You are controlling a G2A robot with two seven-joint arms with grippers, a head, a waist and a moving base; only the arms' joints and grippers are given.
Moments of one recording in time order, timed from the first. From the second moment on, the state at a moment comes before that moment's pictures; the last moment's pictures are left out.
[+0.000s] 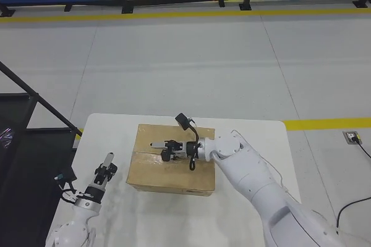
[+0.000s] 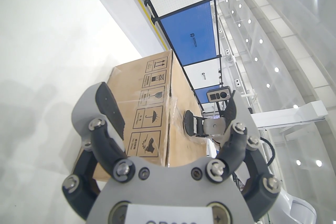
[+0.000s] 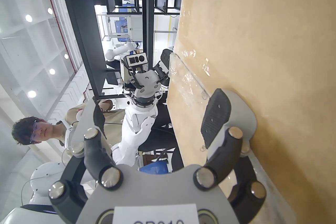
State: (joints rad) left arm 1.39 -1.24 -1.61 -1.58 0.05 -0.29 -0.17; right arm -0.21 -1.68 0.70 -0.29 0.41 -0.48 1.03
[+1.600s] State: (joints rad) left arm 1.40 -1.24 -1.61 -1.58 0.05 -0.29 -0.18; right arm -0.55 -1.43 0.96 -1.10 0.02 -0.01 0.92
